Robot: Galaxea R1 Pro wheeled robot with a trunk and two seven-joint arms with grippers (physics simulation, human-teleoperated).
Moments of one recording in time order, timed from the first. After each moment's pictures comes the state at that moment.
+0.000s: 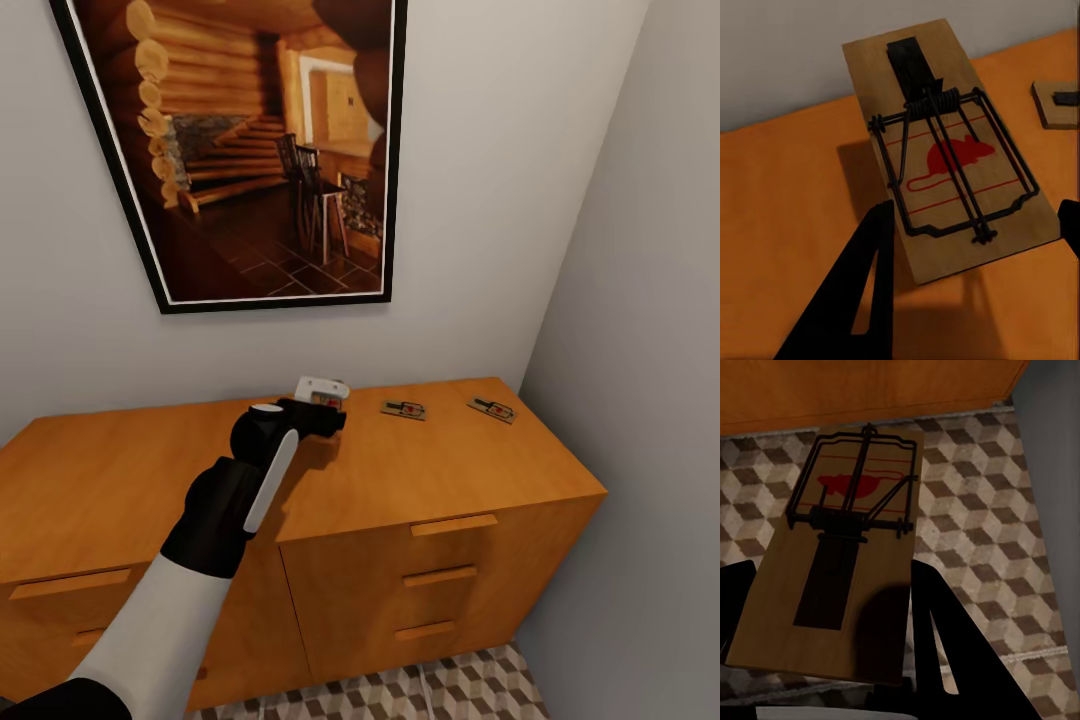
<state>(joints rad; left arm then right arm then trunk) -0.81 -0.14 -0.31 -1.39 0.13 0.98 0.17 -0.23 -0.03 -0.12 -0.01 0.14 -0.55 0.00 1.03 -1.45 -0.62</state>
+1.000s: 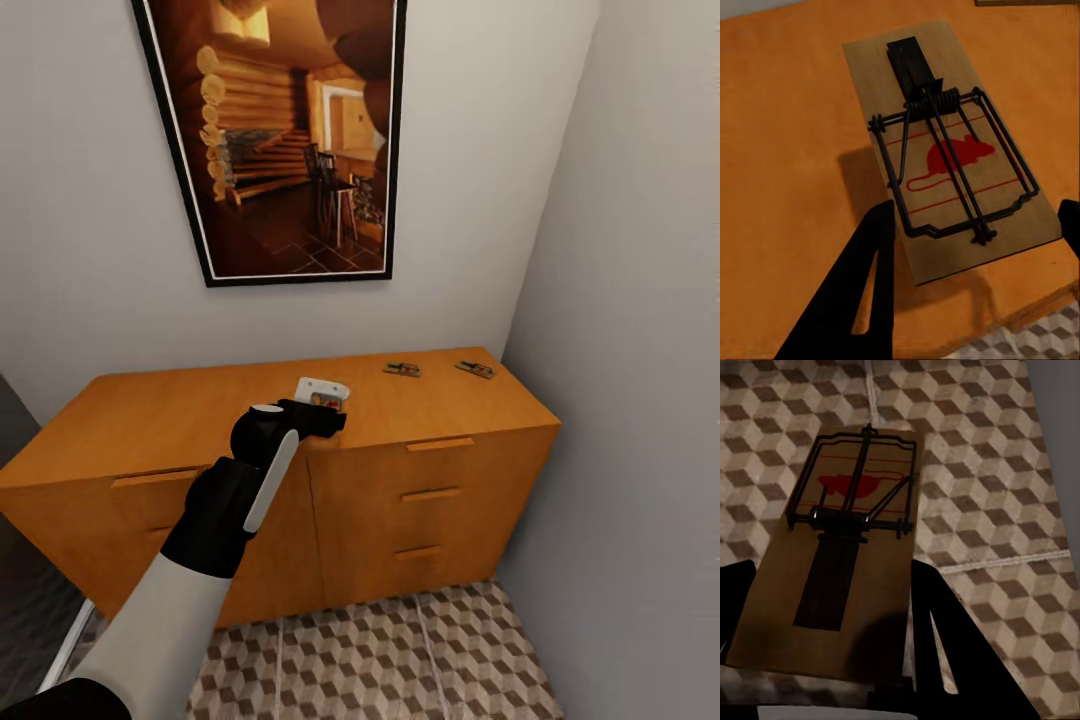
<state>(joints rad) -0.81 -0.14 -0.32 -1.39 0.14 0.99 0.17 -0.23 -0.03 -0.12 -0.01 0.14 -0.55 0.00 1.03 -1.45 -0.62</state>
